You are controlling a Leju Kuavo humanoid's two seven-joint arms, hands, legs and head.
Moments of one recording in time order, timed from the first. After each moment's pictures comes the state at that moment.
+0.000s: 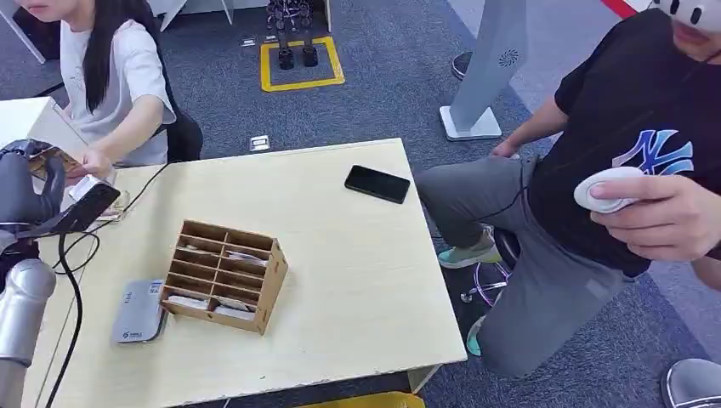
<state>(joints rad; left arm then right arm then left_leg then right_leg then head) -0.66 0.33 -0.11 -1.02 -1.09 0.51 -0.13 -0.07 -0.02 0.32 -0.16 0.20 -0.48 0.03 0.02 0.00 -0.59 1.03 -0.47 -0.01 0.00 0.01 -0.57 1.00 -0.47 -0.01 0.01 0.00</state>
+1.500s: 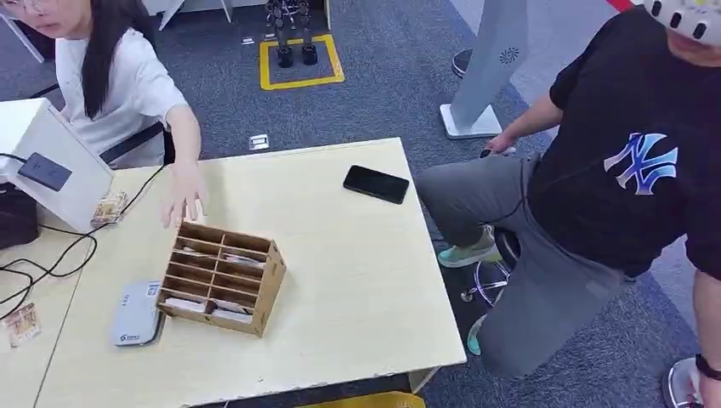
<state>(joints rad) -0.10 0.46 1.03 -0.71 -0.72 0.69 -0.27 -0.04 -0.02 0.28 -0.16 0.15 -0.51 0.04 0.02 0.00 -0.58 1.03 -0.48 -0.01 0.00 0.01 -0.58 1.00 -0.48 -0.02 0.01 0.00</state>
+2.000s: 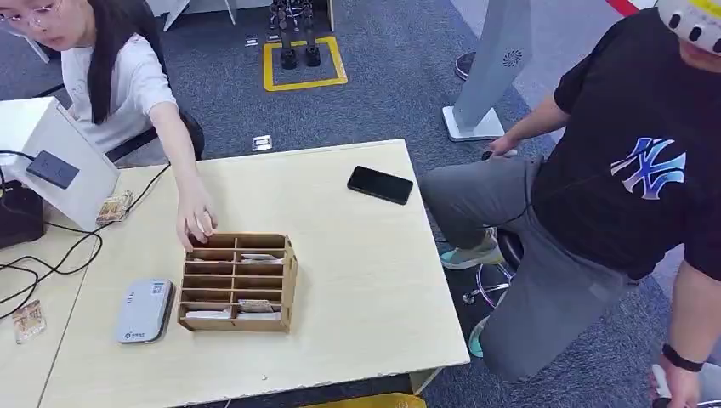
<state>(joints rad) -0.11 0.16 1.49 -0.48 -1.08 0.70 0.04 -0.05 -0.02 0.24 -0.16 0.17 -0.51 0.06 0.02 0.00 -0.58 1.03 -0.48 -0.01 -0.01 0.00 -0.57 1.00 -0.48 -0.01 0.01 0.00</state>
